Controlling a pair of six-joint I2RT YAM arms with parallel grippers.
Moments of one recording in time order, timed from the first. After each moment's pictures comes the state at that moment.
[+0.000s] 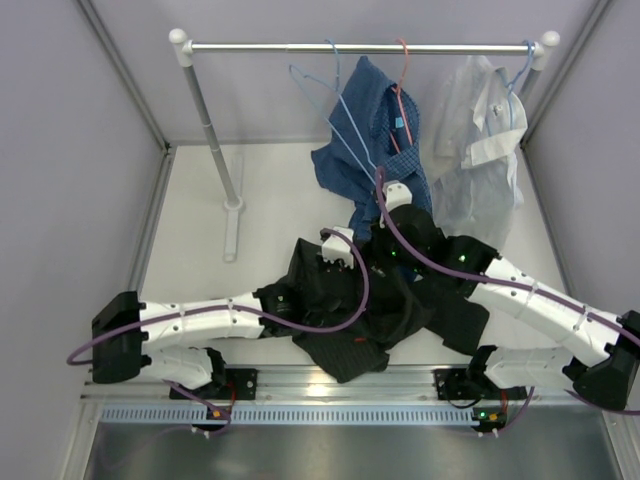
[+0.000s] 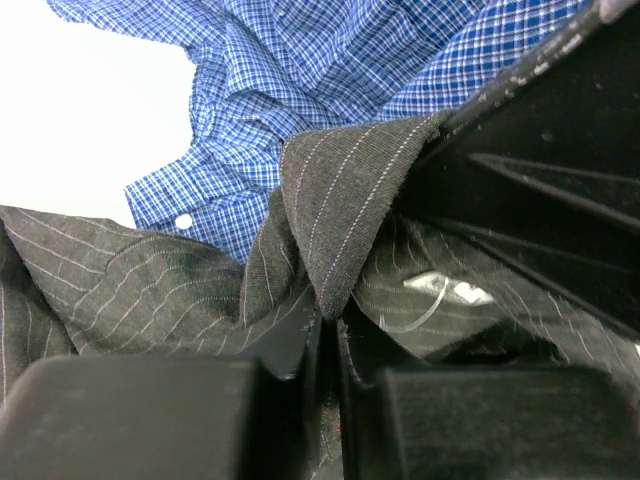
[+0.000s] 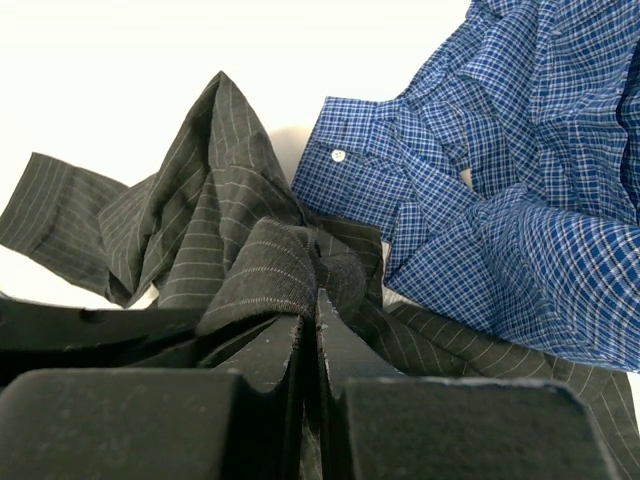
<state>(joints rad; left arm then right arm) -1.26 1.31 0.88 -0.01 -0.73 -0.55 0.94 1.16 1.14 -0.61 0.29 0.44</state>
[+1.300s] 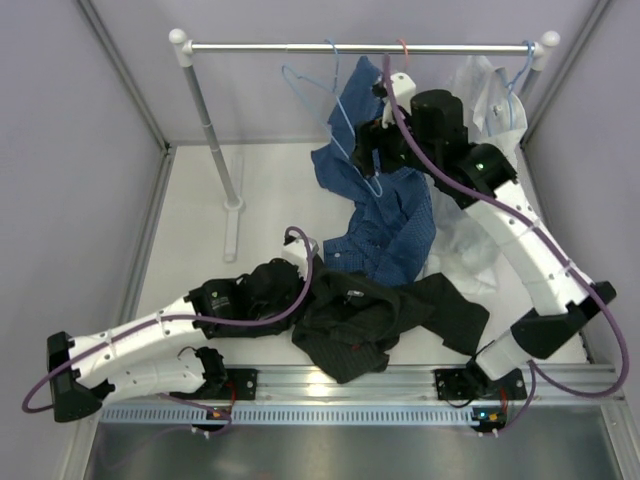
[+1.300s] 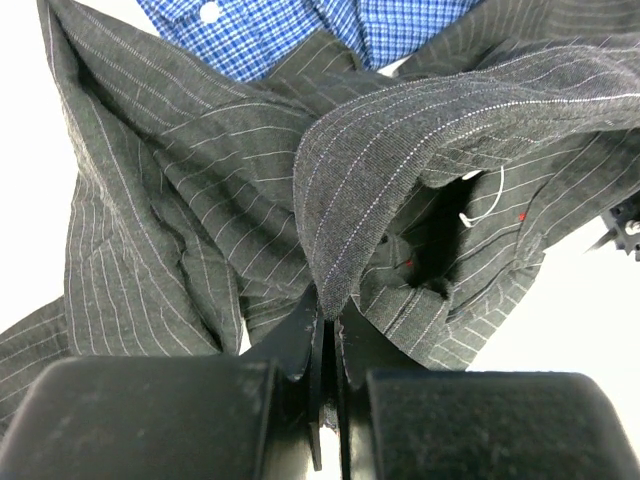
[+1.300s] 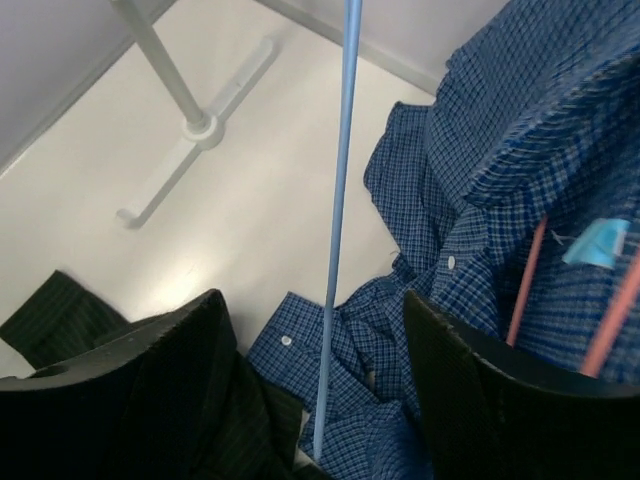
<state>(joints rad) -1.09 0.94 0.84 -0.59 -0.25 -0.52 0.64 1.51 1.91 -0.75 -0.01 0.04</state>
